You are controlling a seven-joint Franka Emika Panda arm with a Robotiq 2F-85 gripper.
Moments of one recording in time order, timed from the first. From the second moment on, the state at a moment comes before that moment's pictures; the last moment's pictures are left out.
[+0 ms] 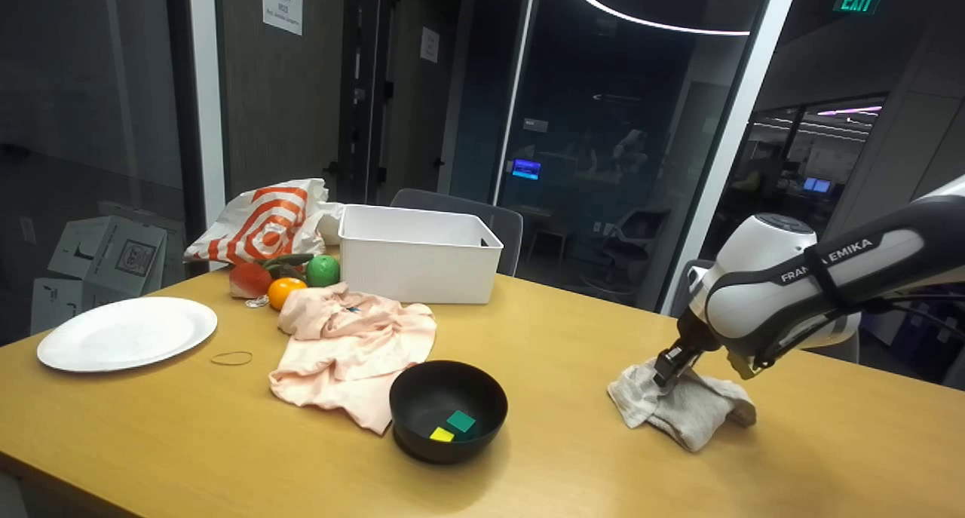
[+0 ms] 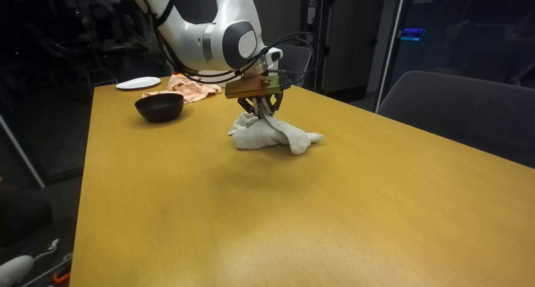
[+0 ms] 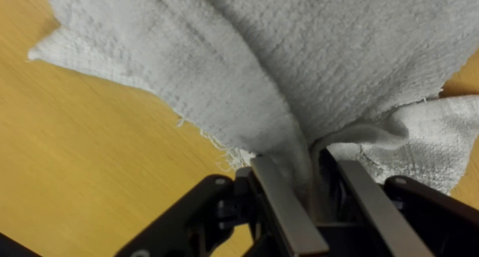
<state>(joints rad) 0.06 0.40 0.03 -2.02 -0.16 2.76 -0.31</state>
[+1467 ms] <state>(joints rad) -0.05 0.05 -0.03 -2.12 -0.29 2.04 -0.41</state>
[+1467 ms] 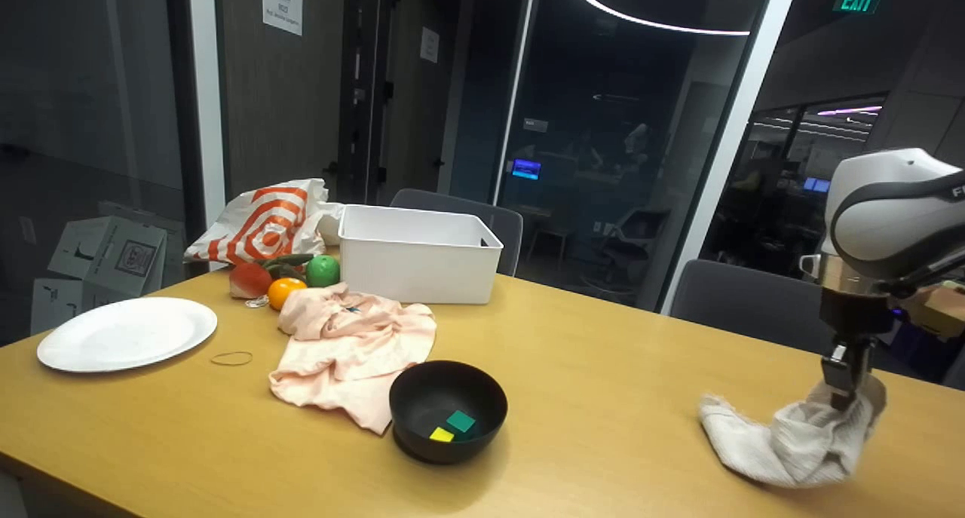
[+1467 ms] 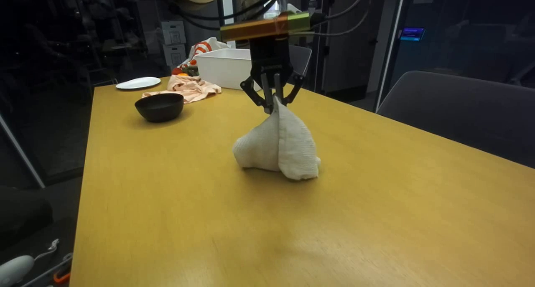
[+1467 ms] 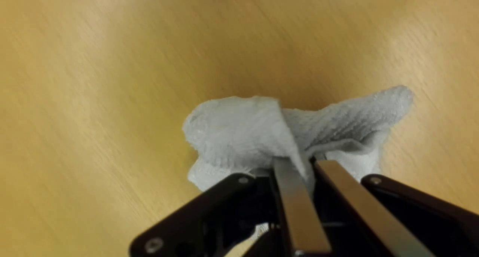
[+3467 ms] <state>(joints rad) -0.10 0.12 -0.05 -2.32 0.16 2.49 -0.48</state>
